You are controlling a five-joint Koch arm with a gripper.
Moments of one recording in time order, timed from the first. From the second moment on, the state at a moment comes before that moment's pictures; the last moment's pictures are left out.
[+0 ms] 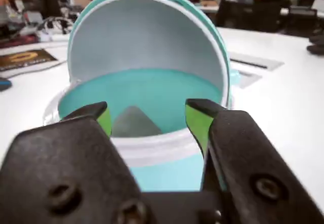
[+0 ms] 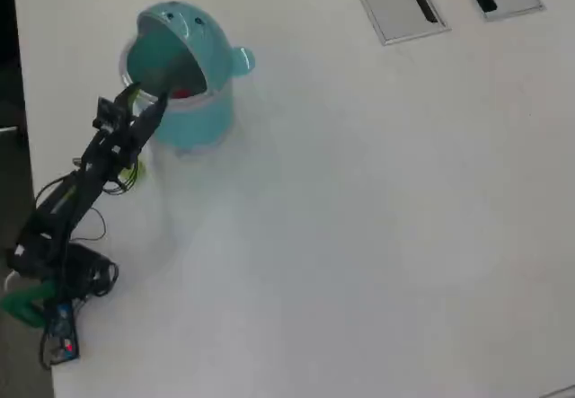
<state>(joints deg) -46.3 116.1 120.9 -4.5 -89.4</state>
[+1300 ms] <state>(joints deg) -57.2 131.3 162.2 -11.1 -88.9</state>
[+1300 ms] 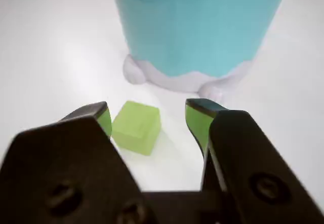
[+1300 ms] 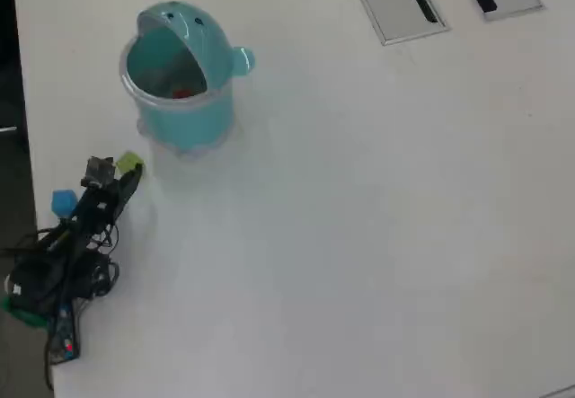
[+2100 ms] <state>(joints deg) -63.3 115.4 161.2 -13.3 -89.3</state>
